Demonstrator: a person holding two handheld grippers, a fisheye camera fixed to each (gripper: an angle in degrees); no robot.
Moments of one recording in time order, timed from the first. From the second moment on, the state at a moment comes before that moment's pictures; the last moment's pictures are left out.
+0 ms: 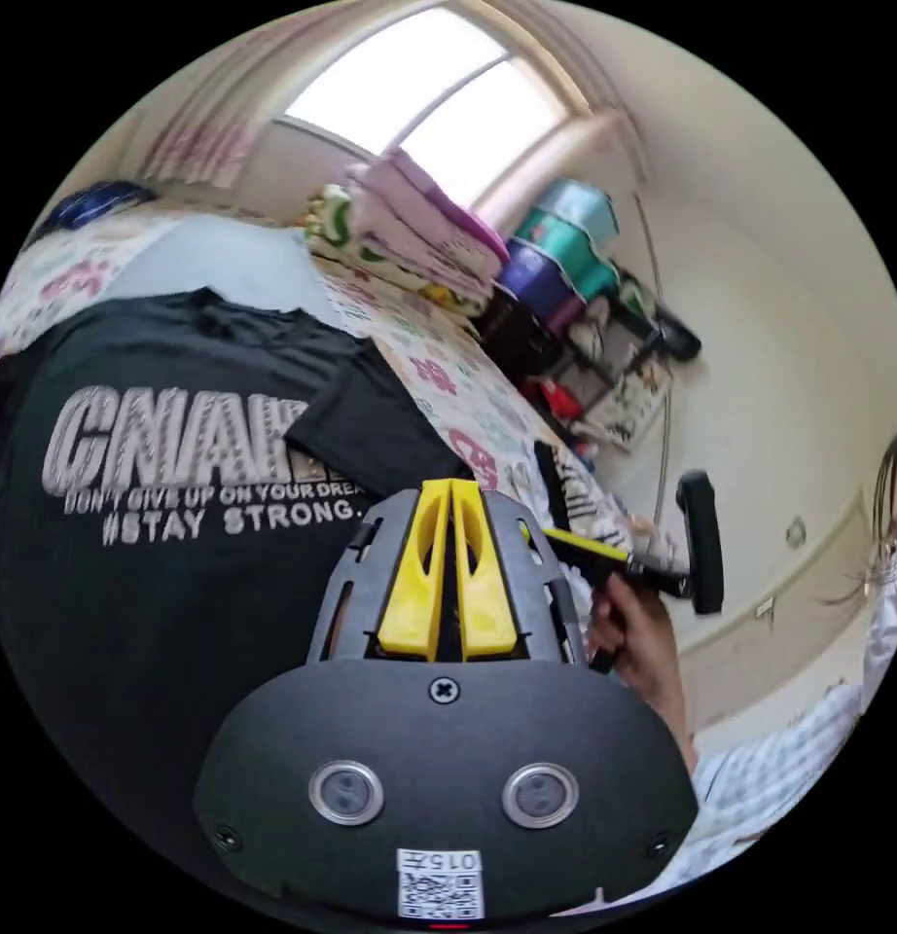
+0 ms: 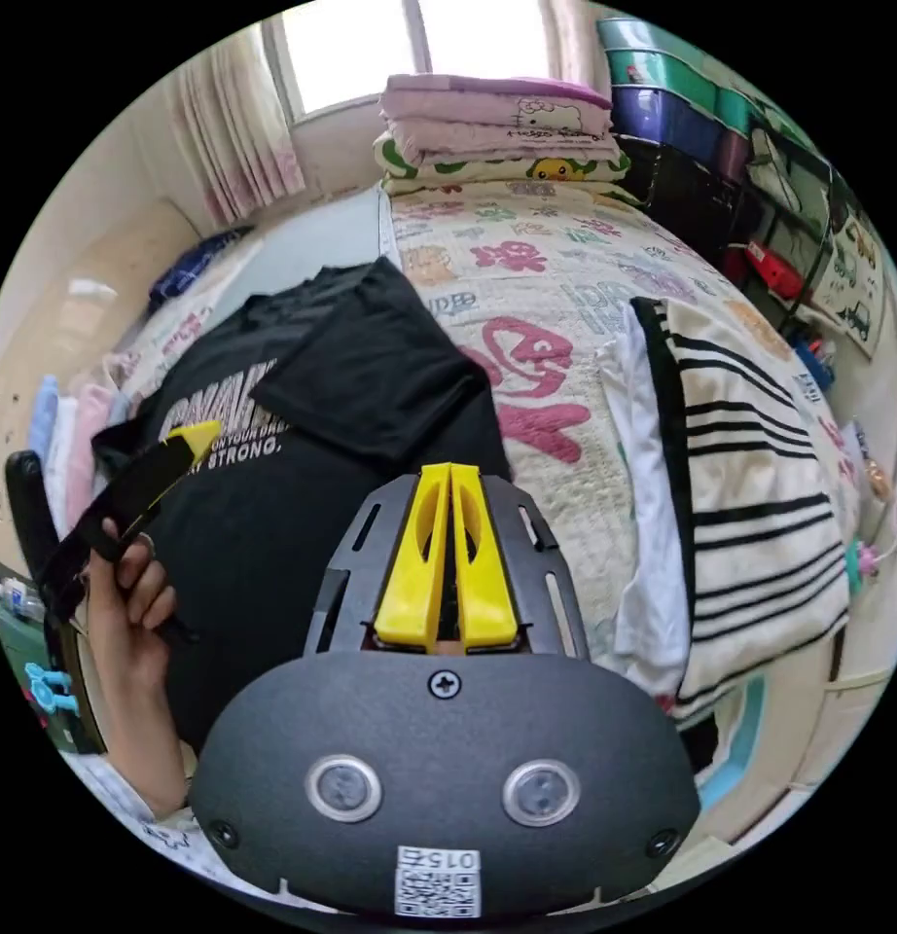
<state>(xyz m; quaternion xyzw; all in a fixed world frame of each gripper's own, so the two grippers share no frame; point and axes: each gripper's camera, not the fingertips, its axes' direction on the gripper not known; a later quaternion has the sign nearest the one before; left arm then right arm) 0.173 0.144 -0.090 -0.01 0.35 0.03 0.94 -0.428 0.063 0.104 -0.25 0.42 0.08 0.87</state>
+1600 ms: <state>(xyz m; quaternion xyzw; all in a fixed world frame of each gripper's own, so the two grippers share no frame) -0.060 0.326 -0.072 -0.03 0.42 -0.31 0.85 -0.332 0.583 0.306 -0.50 0.61 -0.18 0.59</state>
